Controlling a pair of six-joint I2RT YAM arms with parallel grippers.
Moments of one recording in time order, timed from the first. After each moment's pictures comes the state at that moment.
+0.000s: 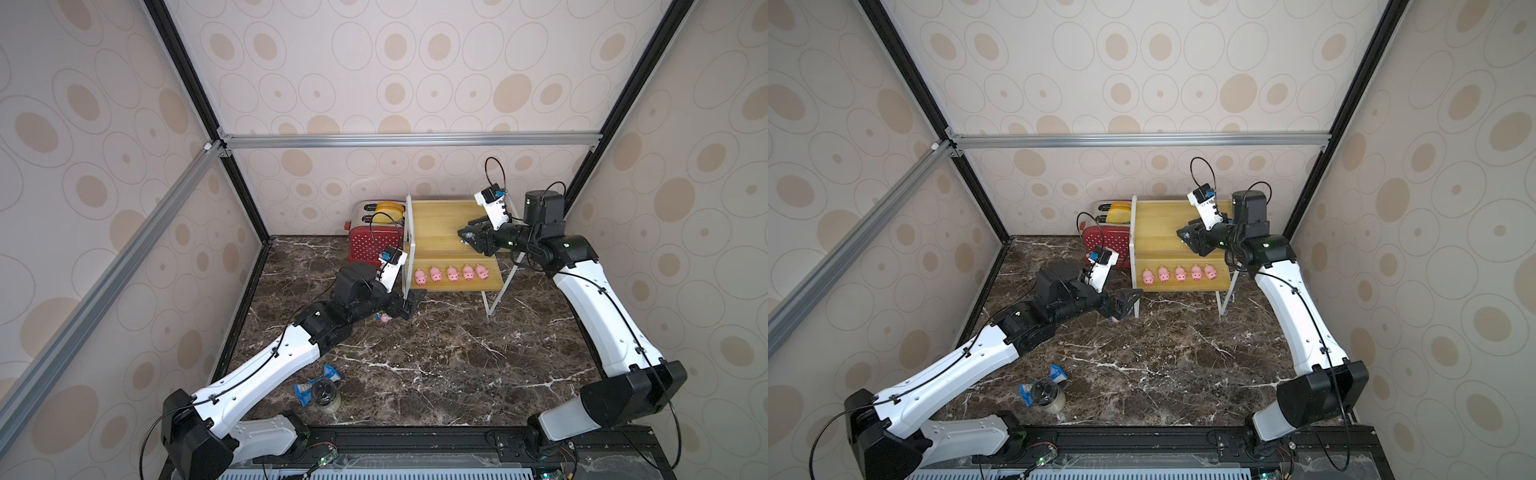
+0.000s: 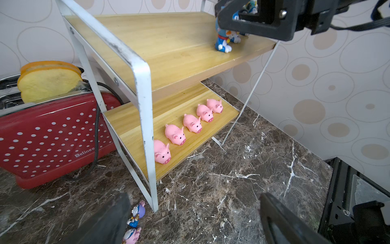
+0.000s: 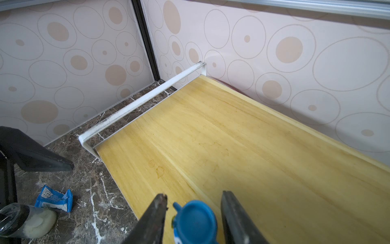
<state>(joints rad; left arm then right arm) -0.74 1.21 1.11 -0.25 0.08 -0.14 0.32 1.51 1.70 -0.63 -0.52 -0.21</state>
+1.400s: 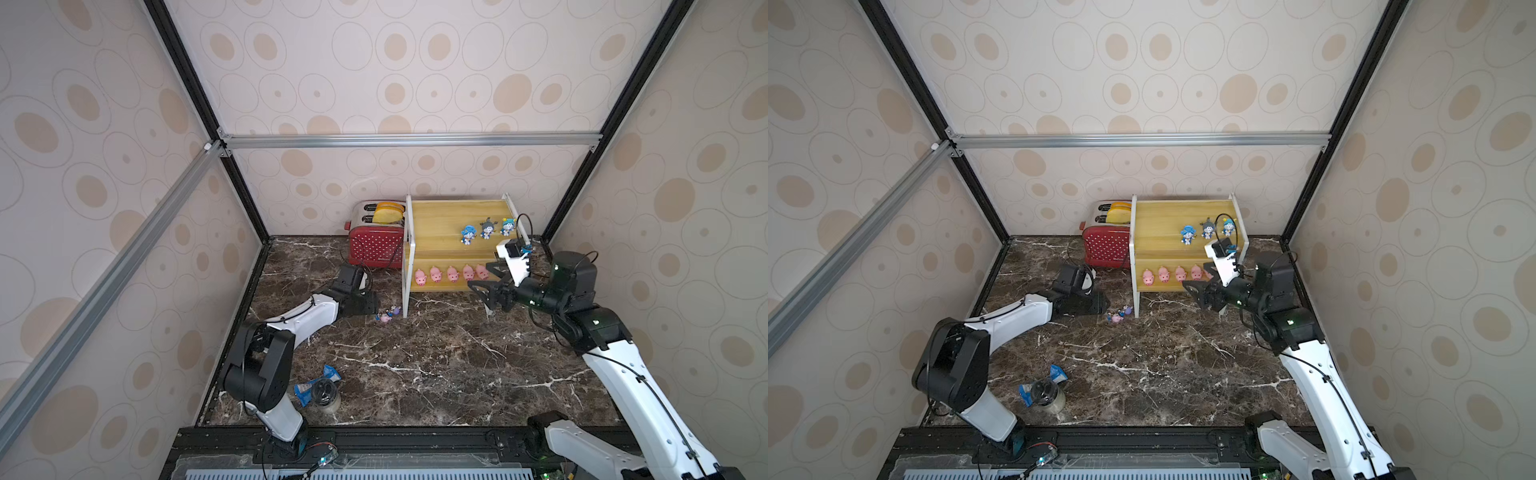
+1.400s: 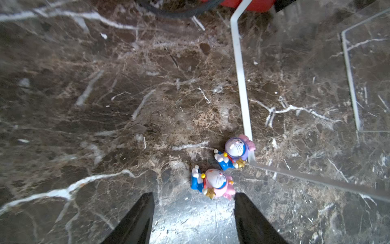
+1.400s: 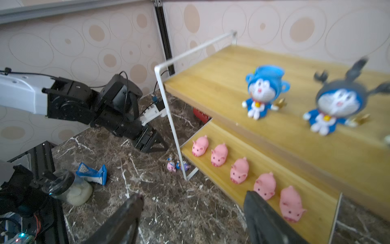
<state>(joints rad) -0.39 1.69 1.05 -0.33 0.14 -0.42 0.33 0.98 1.06 -0.48 -0.56 -0.12</state>
